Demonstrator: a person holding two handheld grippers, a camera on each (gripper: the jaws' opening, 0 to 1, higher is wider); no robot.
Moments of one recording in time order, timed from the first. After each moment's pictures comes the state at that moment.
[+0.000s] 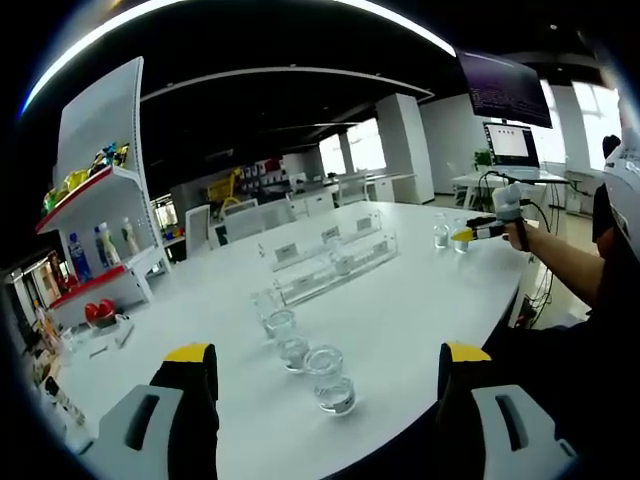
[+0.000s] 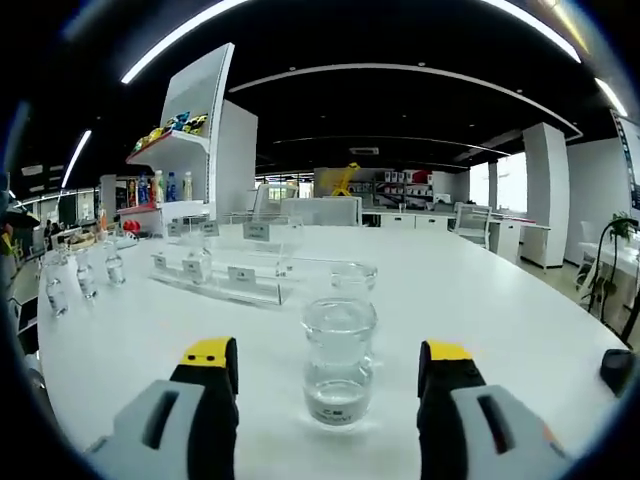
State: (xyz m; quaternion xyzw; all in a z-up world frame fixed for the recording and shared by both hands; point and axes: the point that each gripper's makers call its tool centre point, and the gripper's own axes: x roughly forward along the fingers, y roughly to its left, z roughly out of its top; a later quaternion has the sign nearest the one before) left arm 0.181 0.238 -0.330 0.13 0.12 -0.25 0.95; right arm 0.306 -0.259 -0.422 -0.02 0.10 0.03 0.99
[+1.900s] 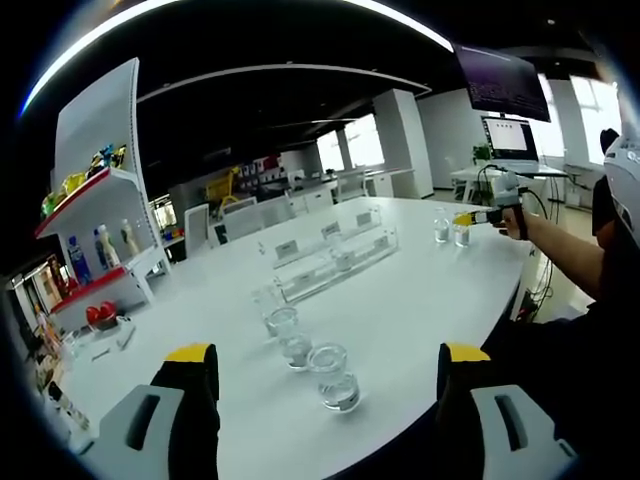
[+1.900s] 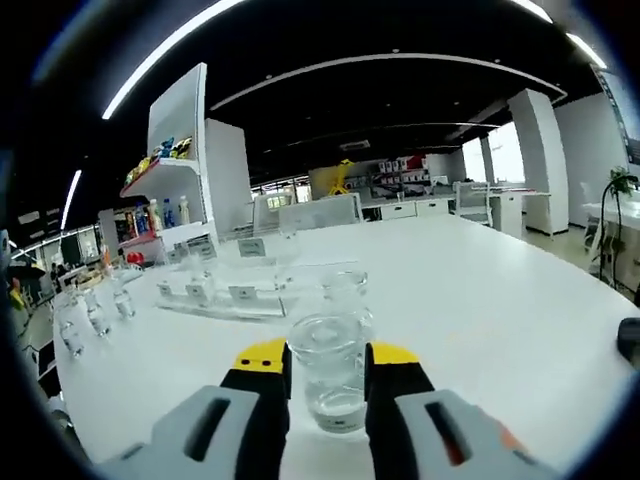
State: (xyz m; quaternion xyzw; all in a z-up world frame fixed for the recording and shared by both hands) left arm 0.184 0.240 -0.332 0.14 0.13 -0.25 0.95; right arm 0.312 -0.264 -0.415 0.04 0.11 0.03 0.99
